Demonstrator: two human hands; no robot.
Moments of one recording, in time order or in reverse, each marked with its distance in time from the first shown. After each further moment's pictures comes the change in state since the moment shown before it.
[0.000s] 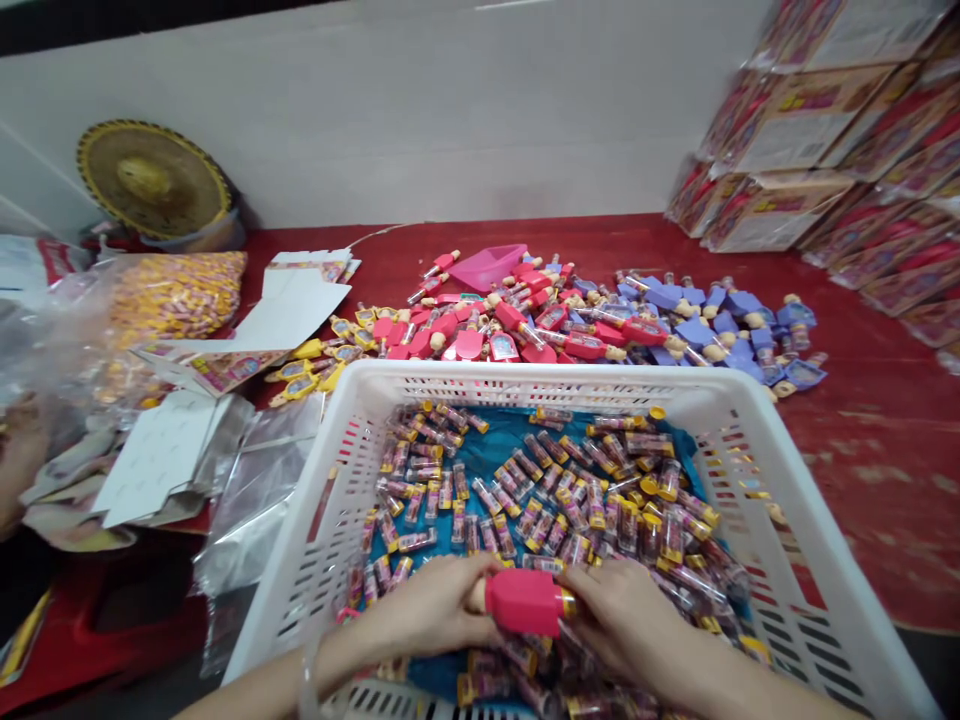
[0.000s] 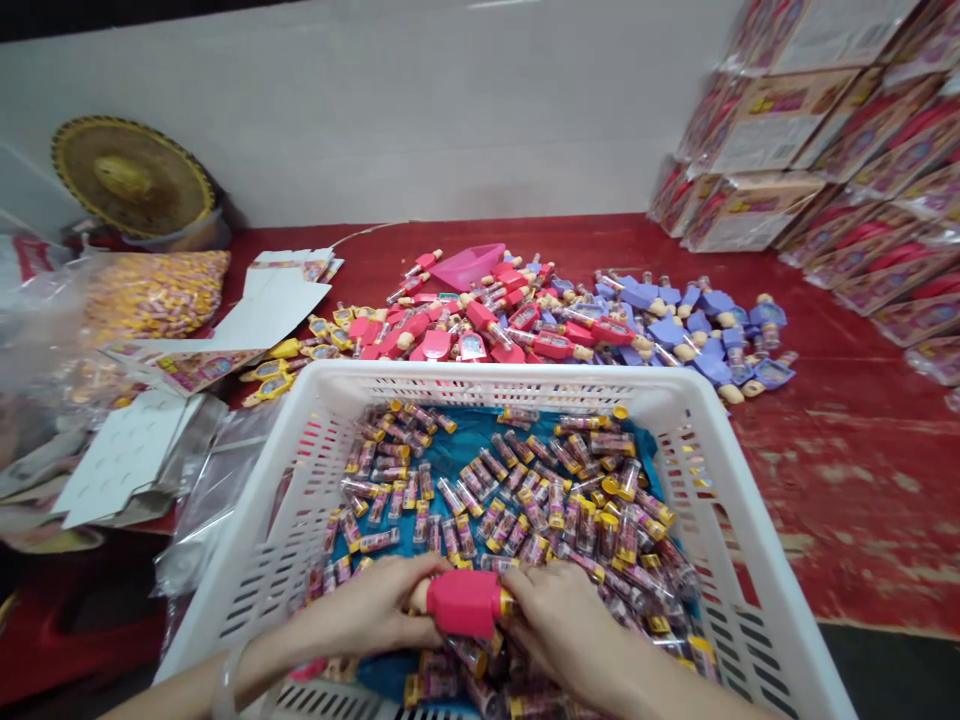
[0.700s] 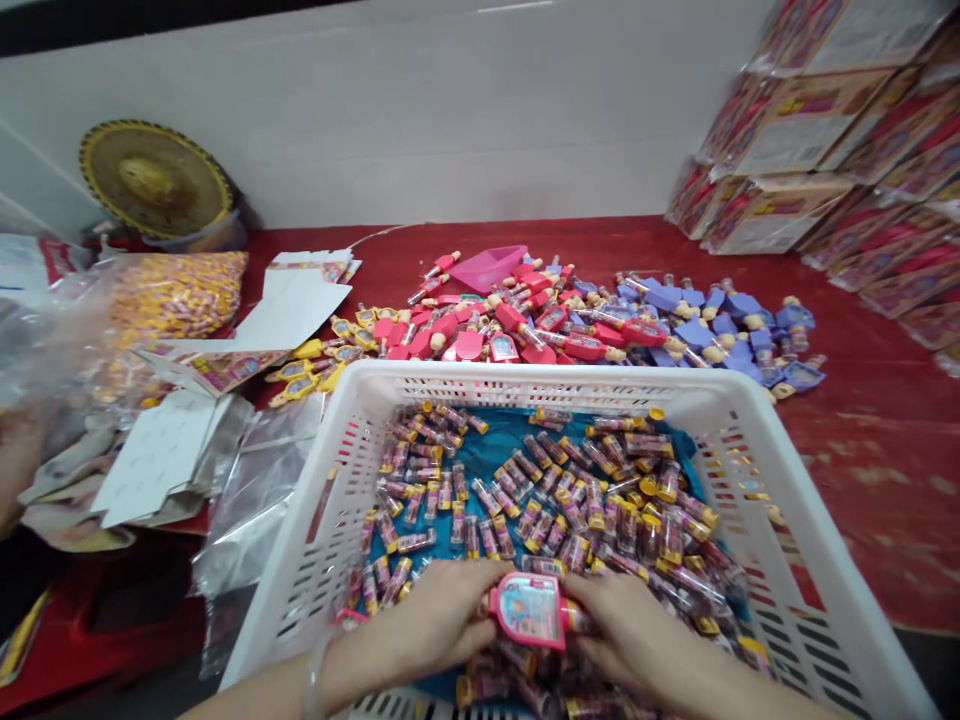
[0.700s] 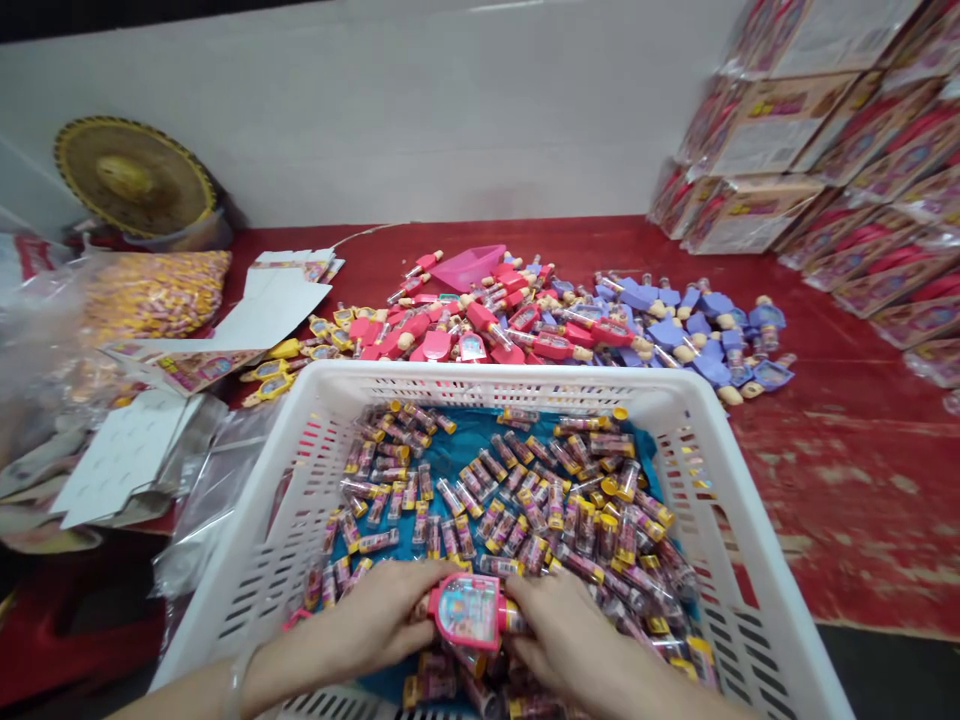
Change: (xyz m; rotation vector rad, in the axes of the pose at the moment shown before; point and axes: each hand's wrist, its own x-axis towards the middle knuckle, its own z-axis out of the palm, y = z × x) left_hand 0.002 0.003 0.010 -0.026 0.041 0.111; right_hand -0.001 0.002 -0.002 0.135 -0.171 0.082
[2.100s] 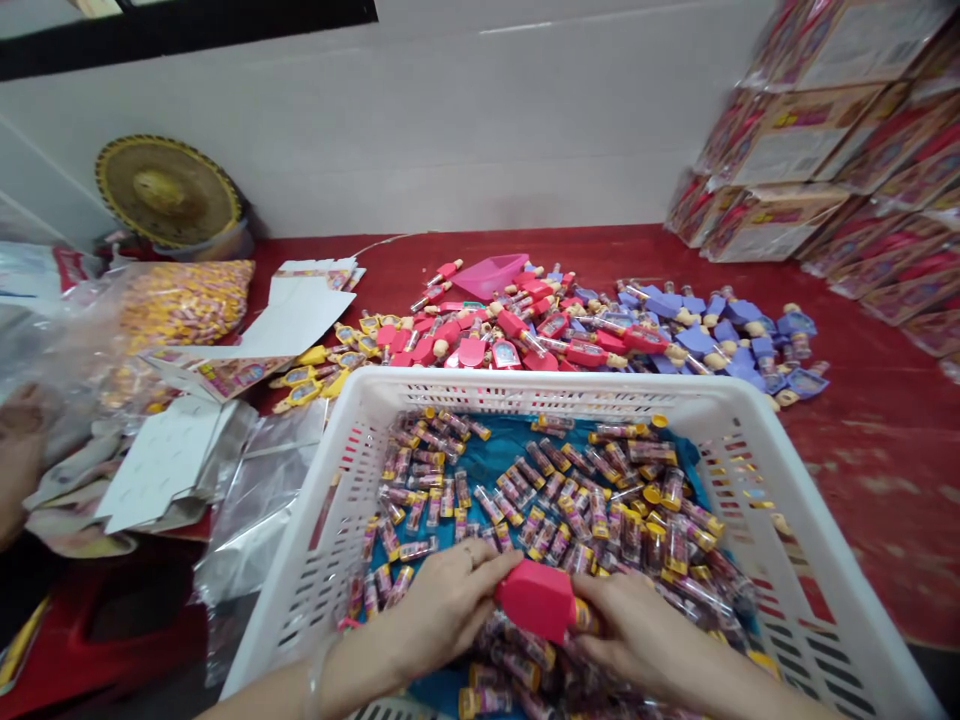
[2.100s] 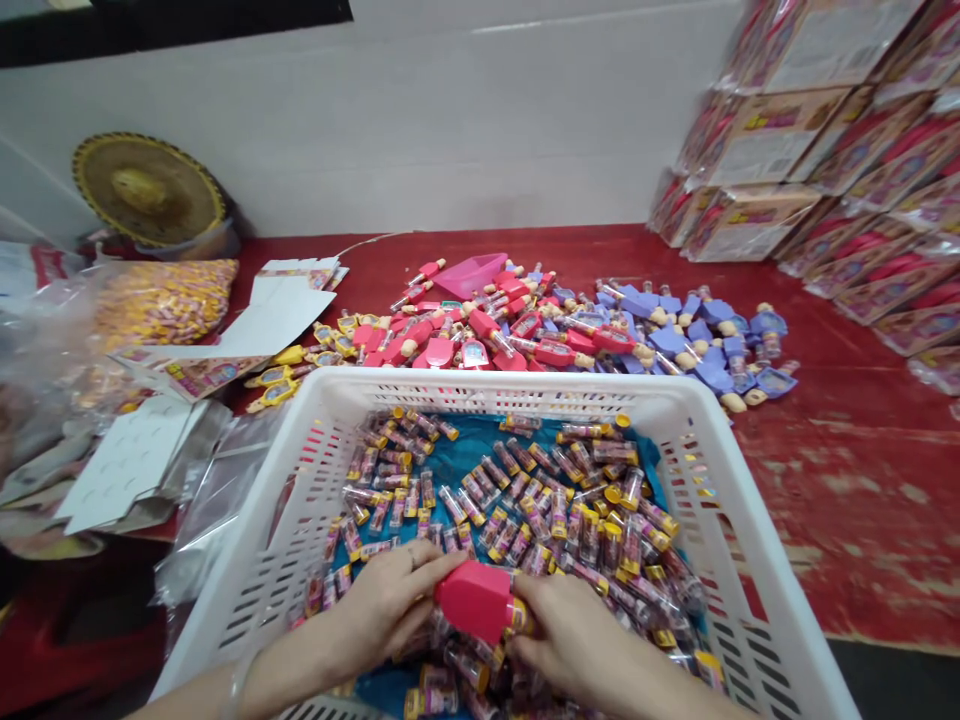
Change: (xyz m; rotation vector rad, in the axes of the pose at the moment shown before) left_hand -0.002 -0.005 -0.005 0.238 0.277 0.210; right_hand 0.002 0.003 -0.010 -0.002 0.035 -0.029
